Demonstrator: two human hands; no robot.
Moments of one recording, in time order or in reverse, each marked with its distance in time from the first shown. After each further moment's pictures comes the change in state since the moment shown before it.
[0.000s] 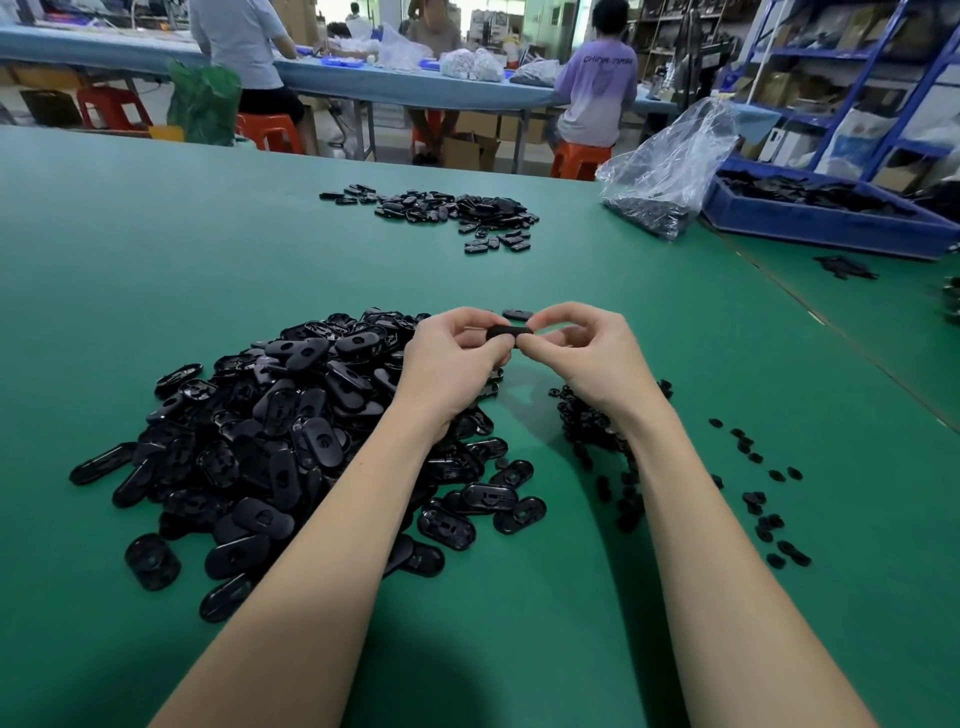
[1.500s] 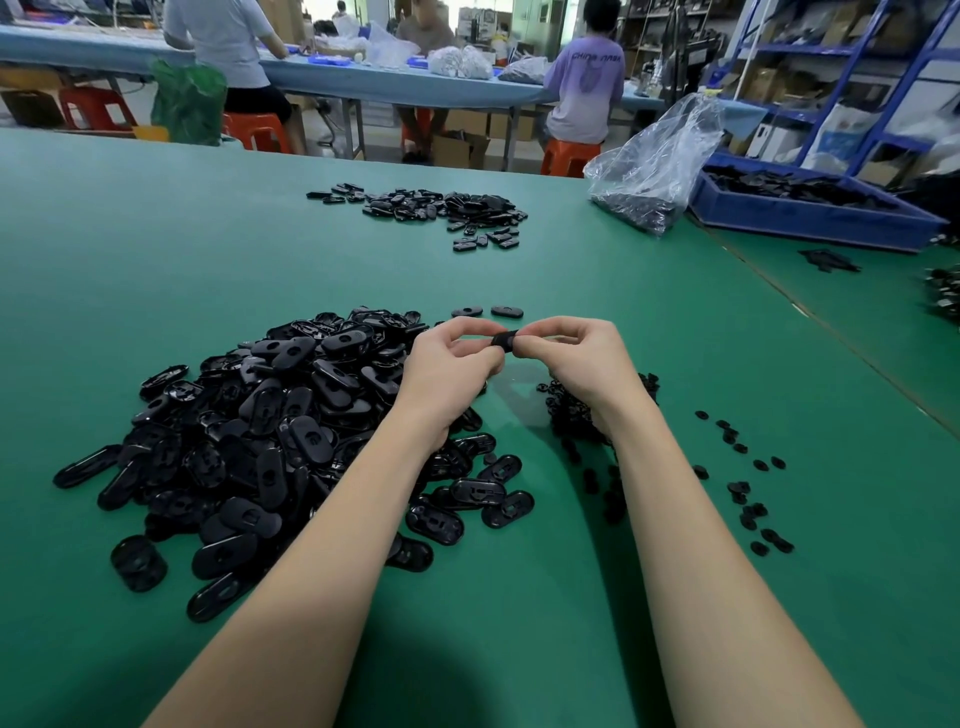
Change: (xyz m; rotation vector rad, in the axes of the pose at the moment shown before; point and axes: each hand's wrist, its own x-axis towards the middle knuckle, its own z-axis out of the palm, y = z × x) left_hand -0.005 -0.006 0.008 -0.078 -0.040 -0.081; right_hand -0.006 -0.004 0.003 0.040 0.069 0.222
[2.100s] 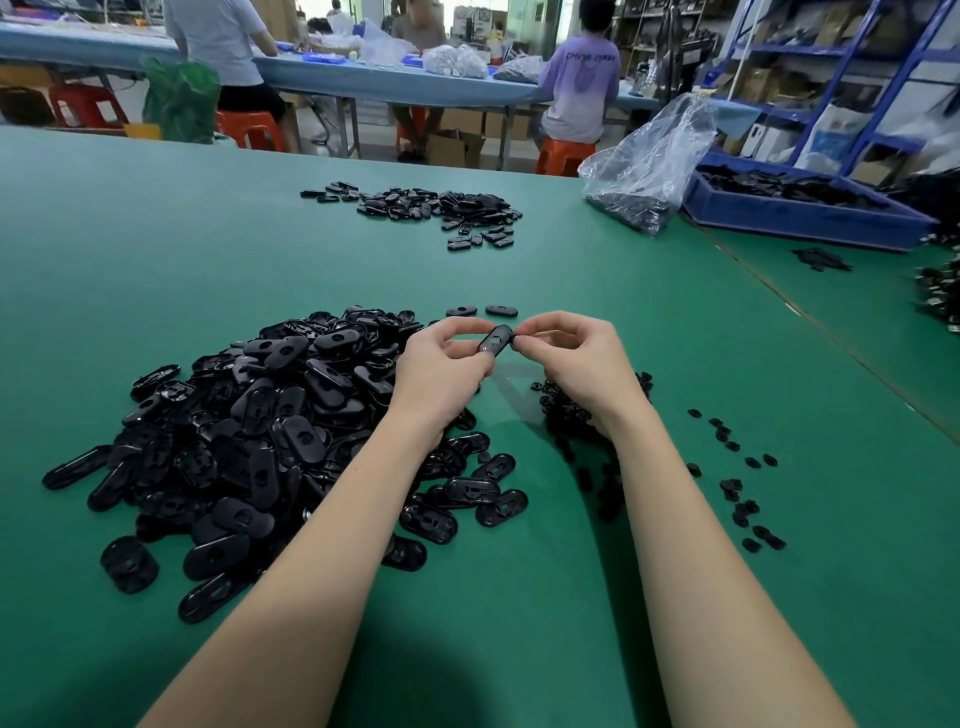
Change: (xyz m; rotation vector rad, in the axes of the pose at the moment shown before) left_hand 0.001 -0.003 0.001 0.056 0.041 0.025; right_hand 0.003 0.011 -0.006 0.007 -0.028 -0.130
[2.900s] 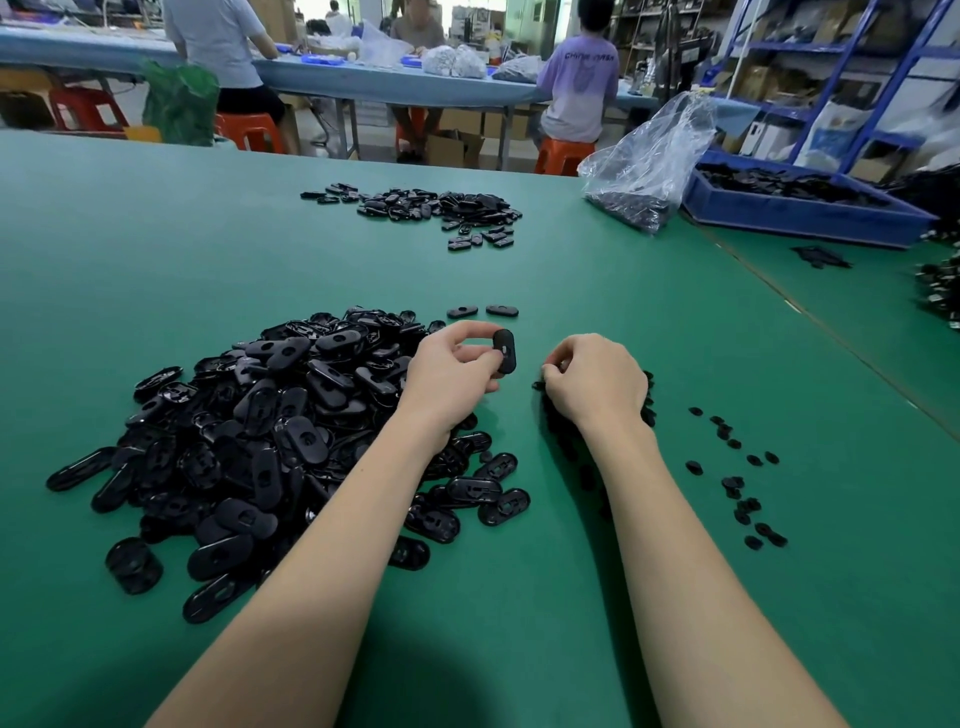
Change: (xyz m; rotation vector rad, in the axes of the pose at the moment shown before) left_hand 0.002 -0.005 0.003 -0.009 -0.068 -0.017; right_hand 0.005 0.016 0.007 -0.894 0.214 0.084
